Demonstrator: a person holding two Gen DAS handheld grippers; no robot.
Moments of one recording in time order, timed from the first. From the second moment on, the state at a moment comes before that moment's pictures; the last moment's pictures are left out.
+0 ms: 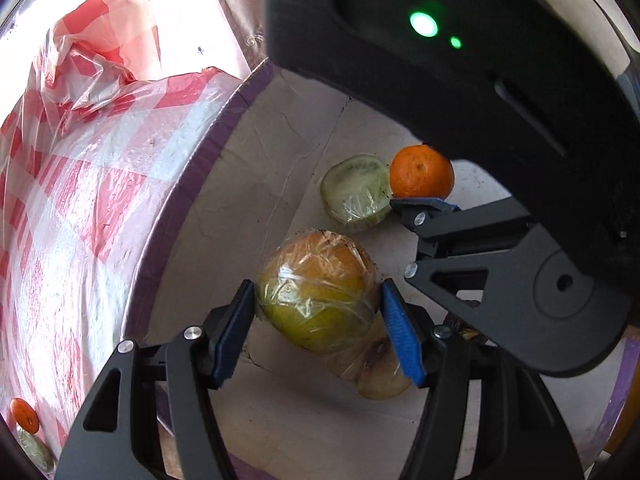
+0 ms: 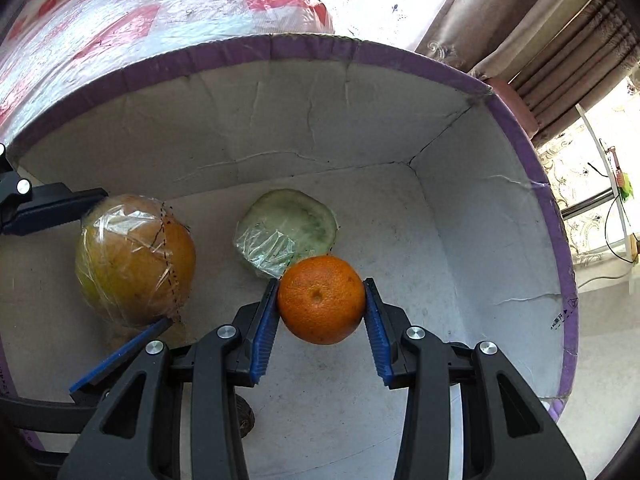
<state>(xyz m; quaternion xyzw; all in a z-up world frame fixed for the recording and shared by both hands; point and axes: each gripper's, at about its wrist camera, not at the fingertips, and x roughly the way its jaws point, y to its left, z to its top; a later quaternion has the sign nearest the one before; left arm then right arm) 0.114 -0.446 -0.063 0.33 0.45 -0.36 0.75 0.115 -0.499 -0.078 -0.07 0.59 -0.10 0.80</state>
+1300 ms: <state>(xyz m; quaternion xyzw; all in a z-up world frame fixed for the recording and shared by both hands) 0.117 -0.423 -0.049 0.27 0.44 -0.37 0.77 0.116 -0.520 -0.074 -0.04 0.58 -0.12 0.81</state>
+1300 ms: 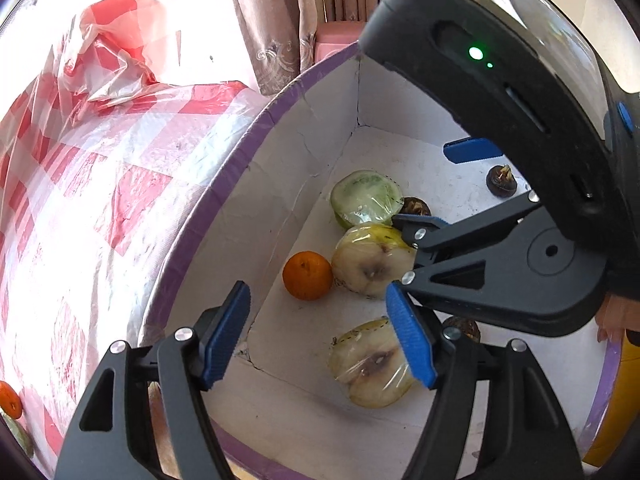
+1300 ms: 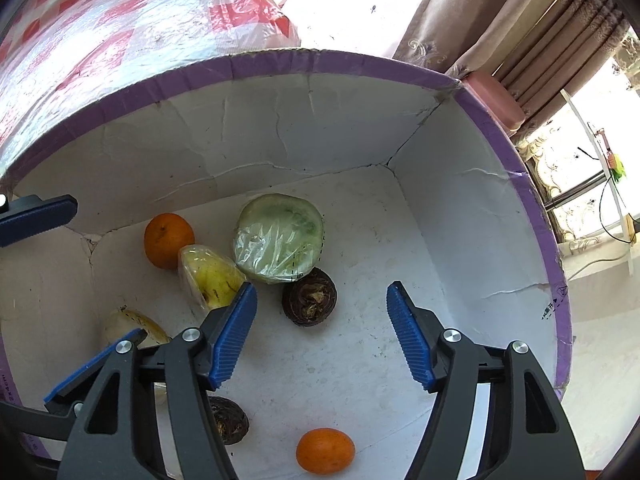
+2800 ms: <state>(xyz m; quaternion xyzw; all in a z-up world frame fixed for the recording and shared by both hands) 0.169 -0.195 0.055 0.14 0.30 -0.09 0.94 0.112 -0.445 0.033 0.05 0.40 -0.04 0.92</state>
